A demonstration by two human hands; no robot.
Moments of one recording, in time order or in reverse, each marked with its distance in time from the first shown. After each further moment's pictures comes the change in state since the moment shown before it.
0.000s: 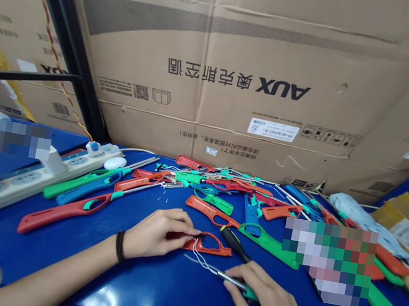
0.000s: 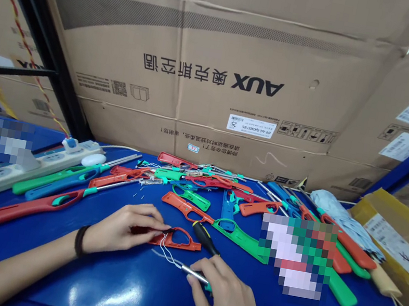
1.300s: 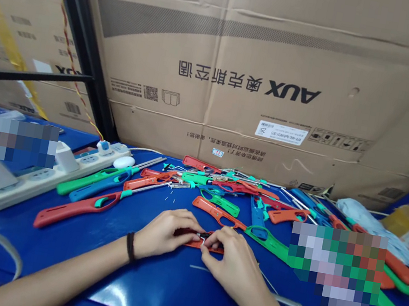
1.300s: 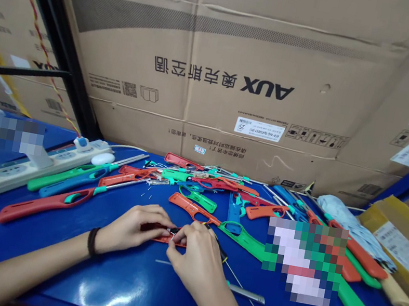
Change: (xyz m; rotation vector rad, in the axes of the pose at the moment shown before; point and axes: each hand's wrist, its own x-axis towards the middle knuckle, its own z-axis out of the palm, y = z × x) left_hand -0.004 -0.006 0.008 -0.080 0.060 -0.074; right_hand 0.070 -0.043 0.019 0.121 -0.002 0.018
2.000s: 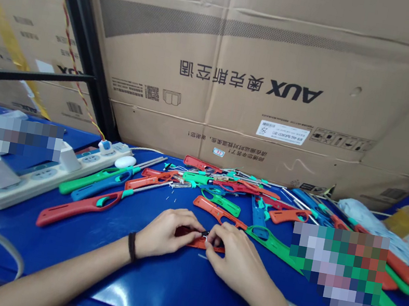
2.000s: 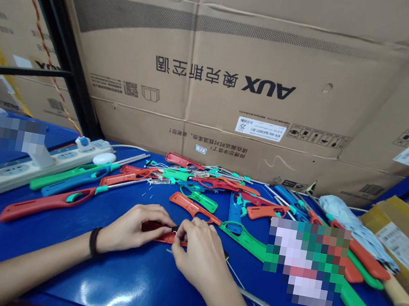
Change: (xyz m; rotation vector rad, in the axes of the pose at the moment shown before) left_hand 0.002 0.007 0.000 -0.013 0.022 -0.068; right_hand 0.005 0.003 -0.006 -0.095 -0.050 -0.134
